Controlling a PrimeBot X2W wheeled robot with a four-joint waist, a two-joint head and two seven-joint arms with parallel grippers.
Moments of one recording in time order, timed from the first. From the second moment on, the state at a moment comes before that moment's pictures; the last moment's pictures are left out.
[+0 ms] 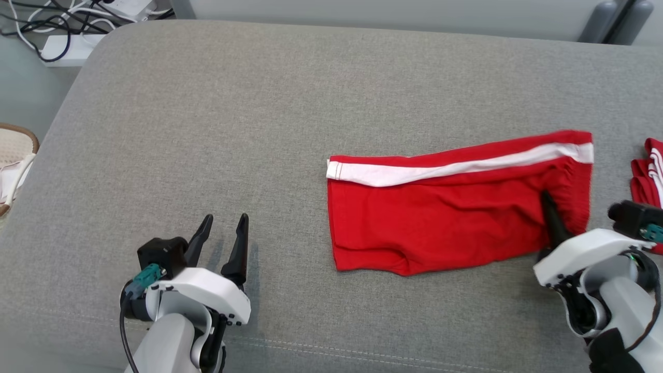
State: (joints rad) left arm -0.36 0.04 -0.20 0.65 -0.40 -0.07 -0.25; right arm -0.51 -0.27 0.37 0.78 0.79 0.13 -0.24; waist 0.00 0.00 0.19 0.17
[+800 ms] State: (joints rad) left arm -0.32 0.03 -0.33 0.66 -0.54 -0.08 -0.25; right arm -0.57 -0.28 0.70 0.55 0.72 0.13 0.00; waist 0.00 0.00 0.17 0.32
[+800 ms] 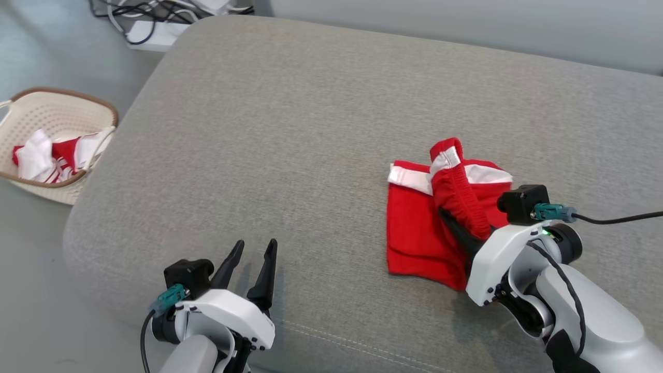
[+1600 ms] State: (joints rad) left arm -0.31 0.03 -0.33 0.60 -0.53 -0.06 -0.25; right arm -0.46 -0.31 0.38 0.59 0.81 0.13 -0.11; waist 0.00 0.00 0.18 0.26
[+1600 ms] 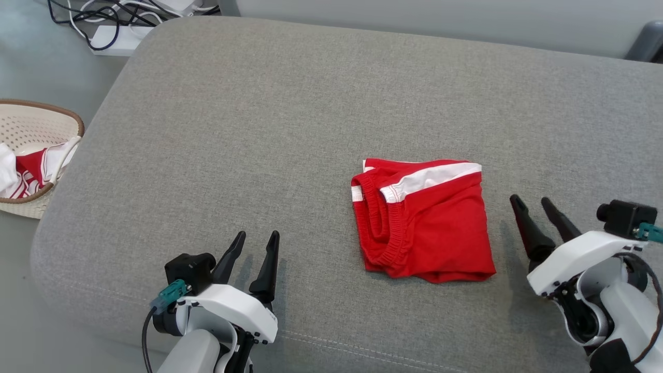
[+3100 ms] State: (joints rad) left arm -0.31 0.03 -0.26 0.63 -0.43 -0.08 -0.25; right arm -0.42 -0.28 0.53 0.69 1.07 0.13 -0.22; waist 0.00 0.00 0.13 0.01
